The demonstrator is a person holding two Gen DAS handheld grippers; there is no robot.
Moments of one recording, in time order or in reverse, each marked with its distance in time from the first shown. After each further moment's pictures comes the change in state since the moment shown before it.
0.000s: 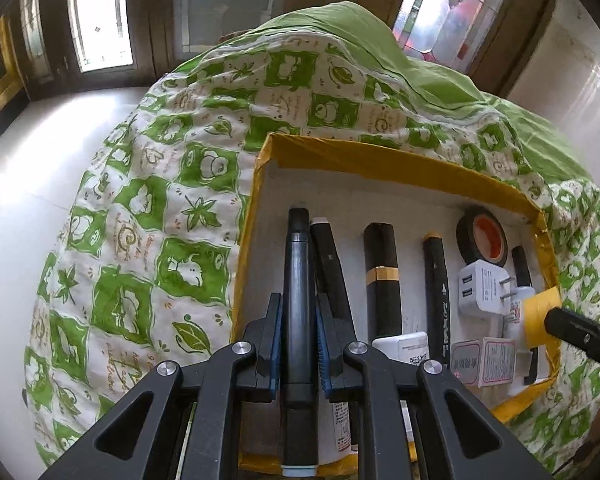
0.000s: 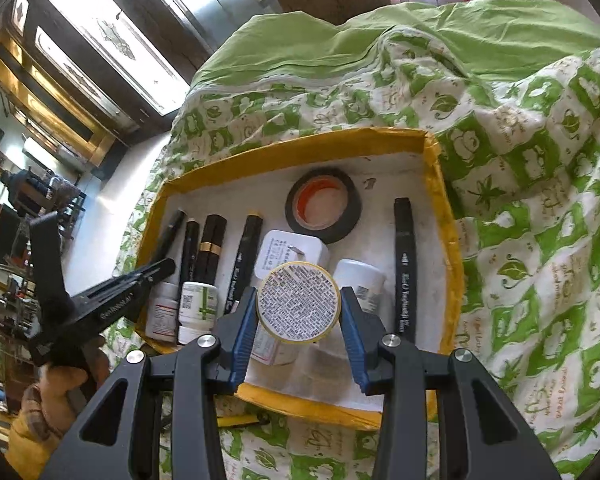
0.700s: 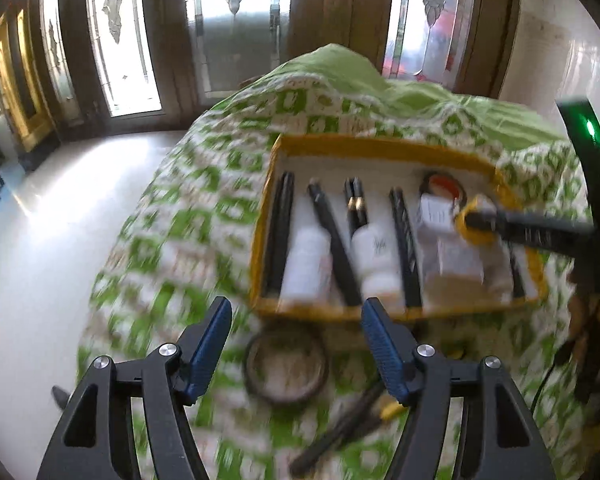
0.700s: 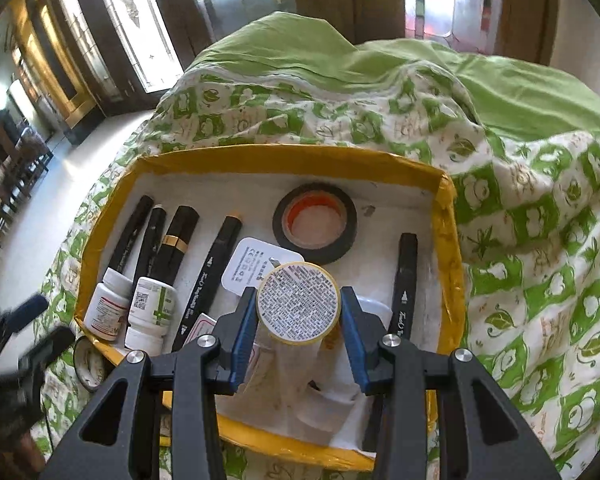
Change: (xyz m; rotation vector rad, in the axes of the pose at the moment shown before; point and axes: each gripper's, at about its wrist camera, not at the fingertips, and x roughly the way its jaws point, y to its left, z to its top) left arm -0.088 -0.023 -0.097 0.080 -0.163 0.143; right arm 0.025 0.029 -0.002 -0.231 -0.069 -0.219
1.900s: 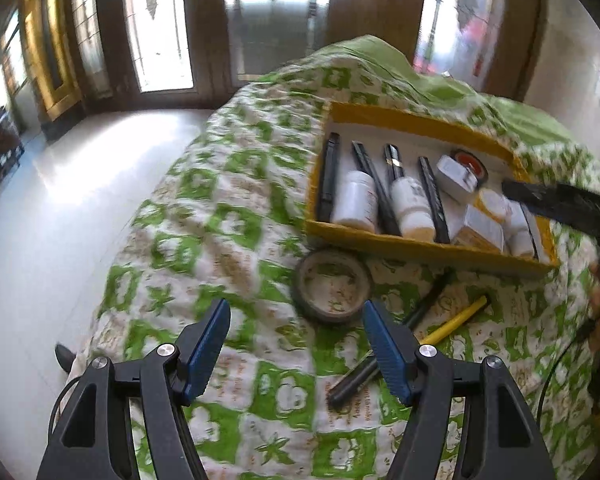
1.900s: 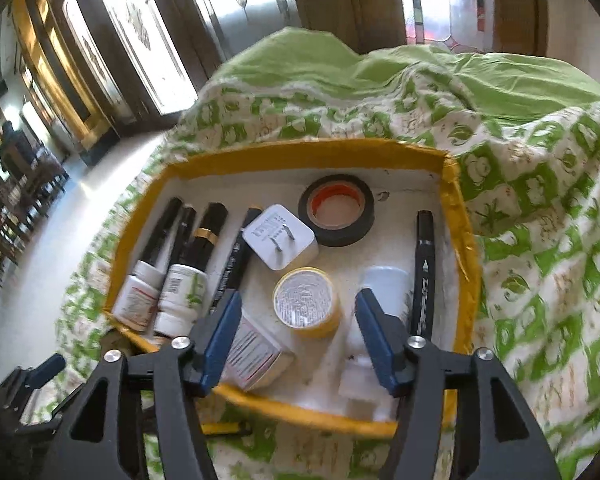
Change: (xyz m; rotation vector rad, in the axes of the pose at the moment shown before) left arm -0.022 0.034 -0.046 -0.123 0.016 0.034; right arm -0.037 0.000 -0.032 0.083 -0.088 0.093
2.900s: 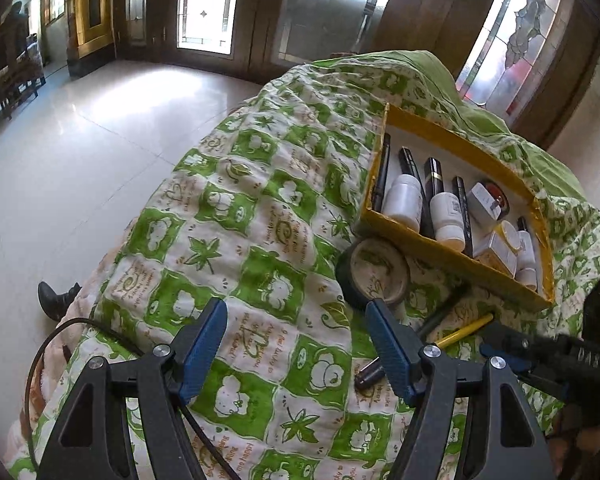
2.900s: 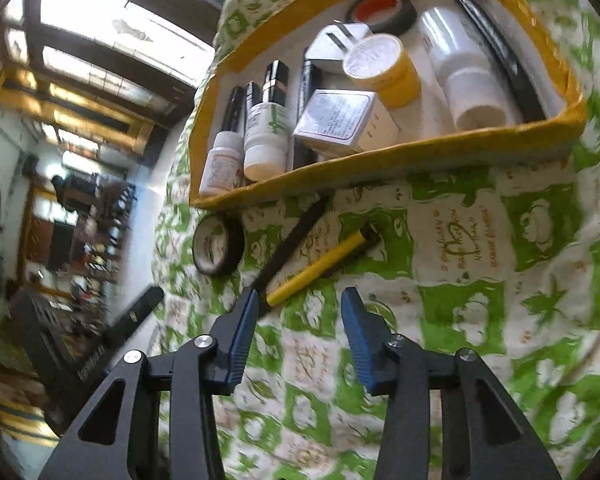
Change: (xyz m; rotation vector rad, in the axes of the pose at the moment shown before) left arm 0.001 0.037 -0.012 -0.192 0.056 -0.027; right arm 0.020 0.010 -0.089 0.362 0.300 0.361
